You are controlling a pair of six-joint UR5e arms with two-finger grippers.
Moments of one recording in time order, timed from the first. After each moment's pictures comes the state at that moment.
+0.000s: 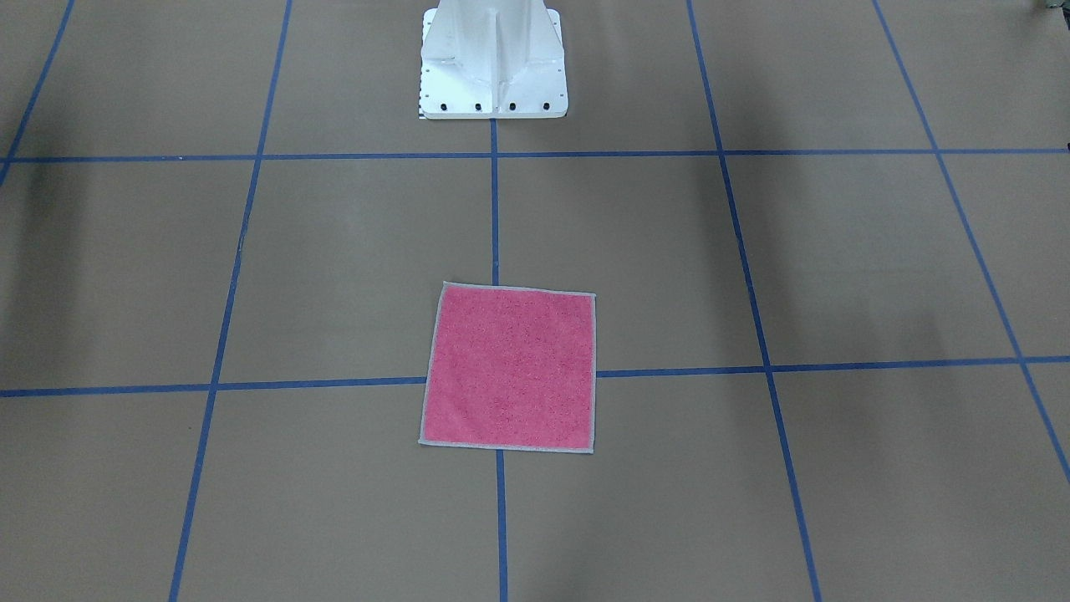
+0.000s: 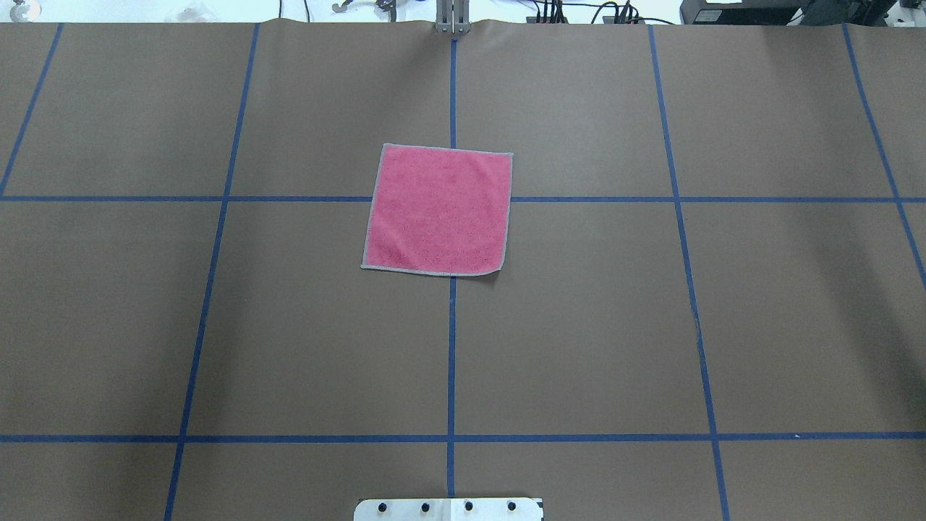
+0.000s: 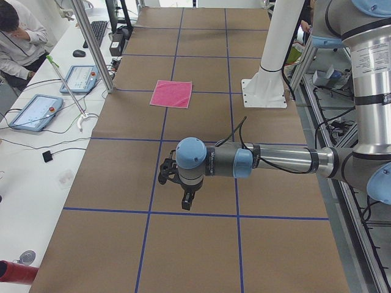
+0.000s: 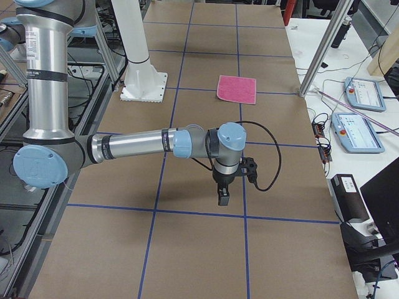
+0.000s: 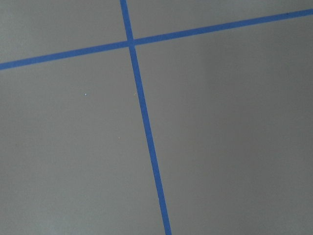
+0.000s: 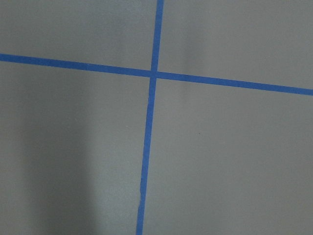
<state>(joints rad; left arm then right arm) -1.57 -1.37 -1.84 -1.58 -2.43 0.18 1.50 -1.62 1.77 -1.68 2.26 -0.02</state>
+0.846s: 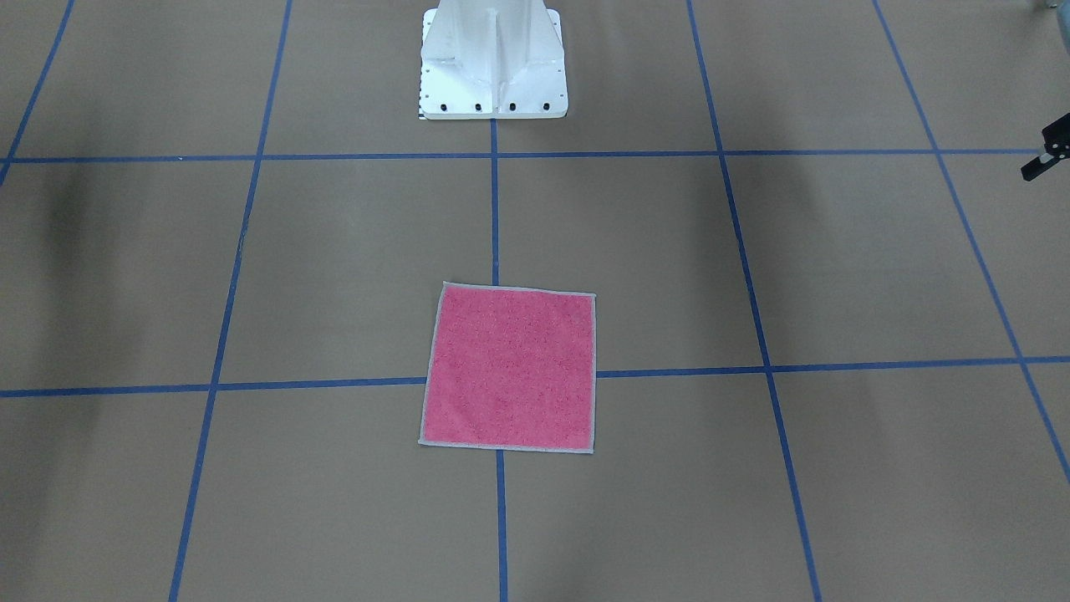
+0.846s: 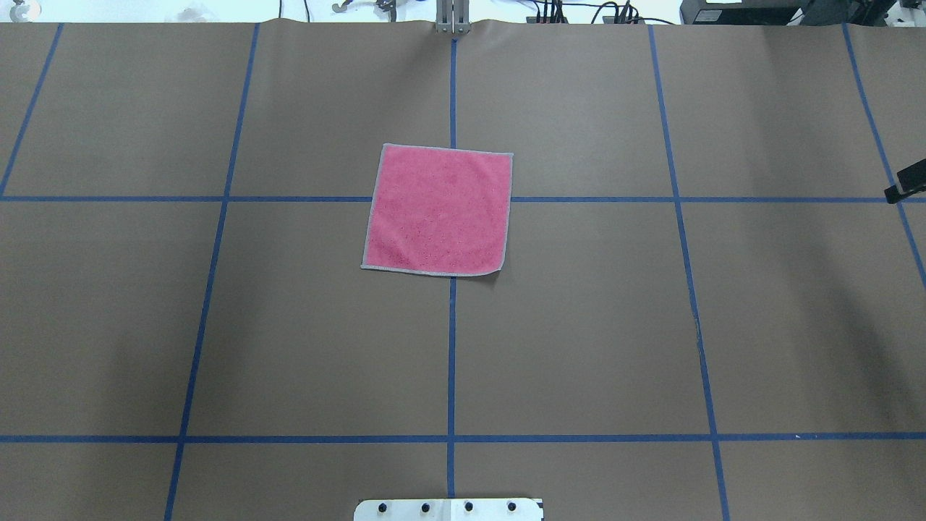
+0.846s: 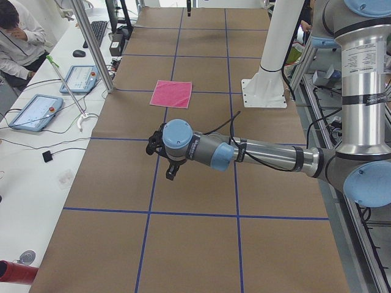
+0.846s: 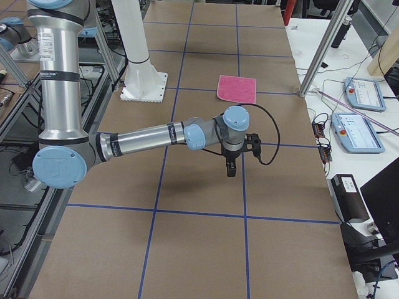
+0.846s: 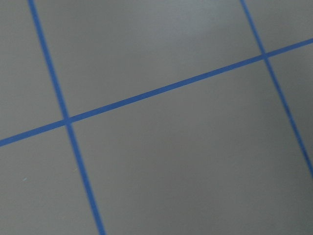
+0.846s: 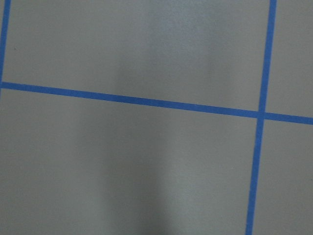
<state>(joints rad) -1.44 -1.50 -1.81 -1.80 -2.60 -0.08 1.29 -1.56 1.79 -1.41 2.36 0.40</state>
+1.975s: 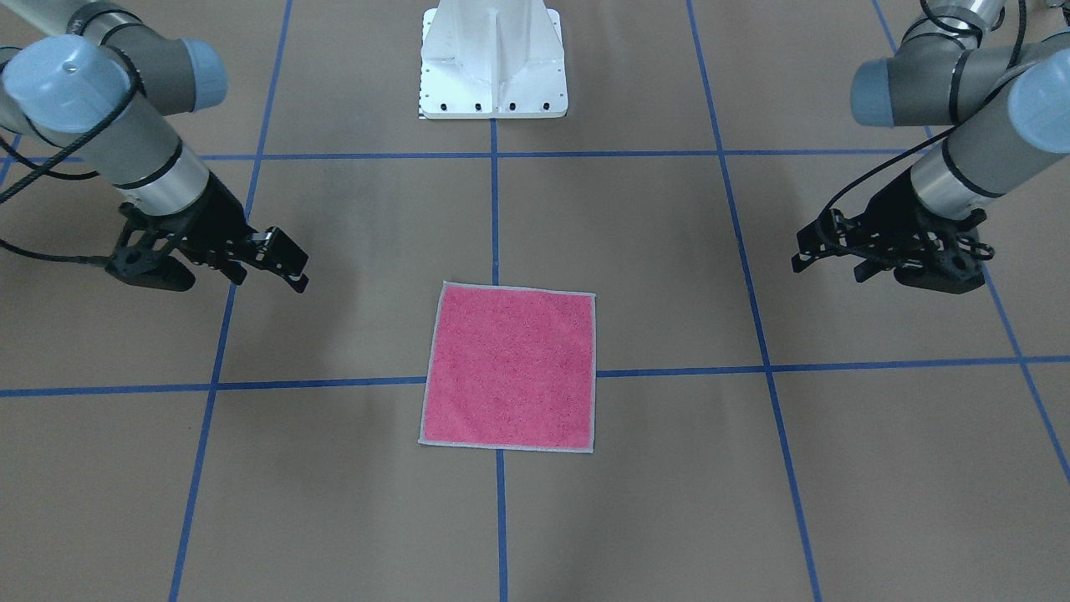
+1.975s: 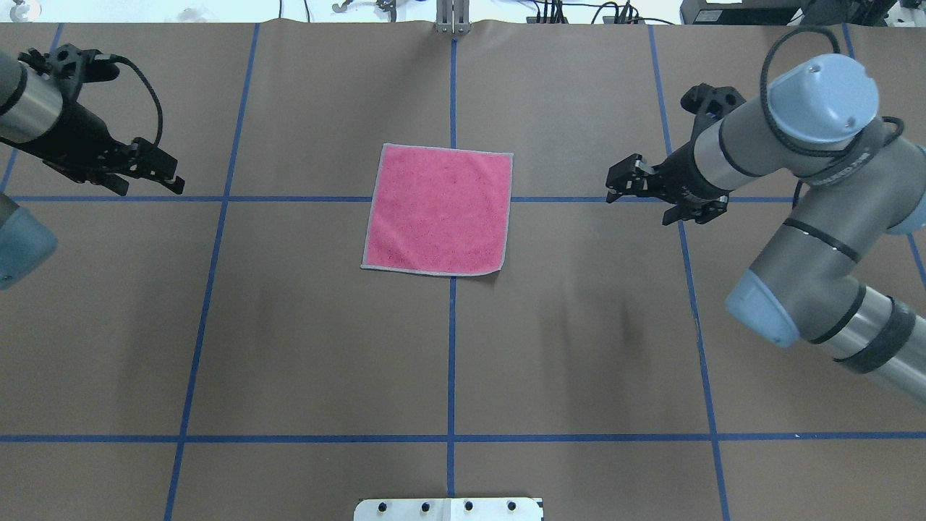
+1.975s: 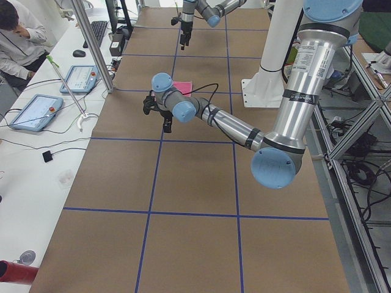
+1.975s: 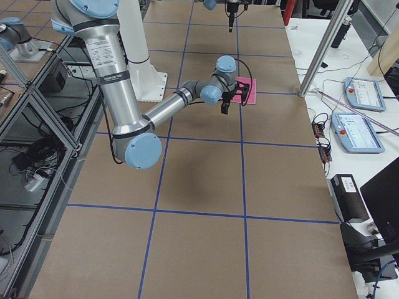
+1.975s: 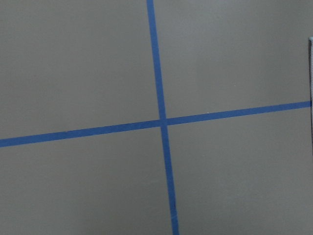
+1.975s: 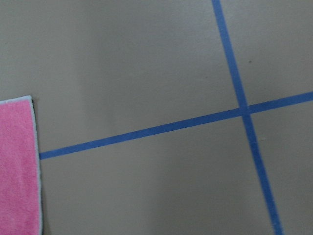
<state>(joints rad) -1.02 -1.85 -1.75 -1.82 -2.33 -0.81 0.79 -1.22 1.81 -1.26 2.06 1.42</state>
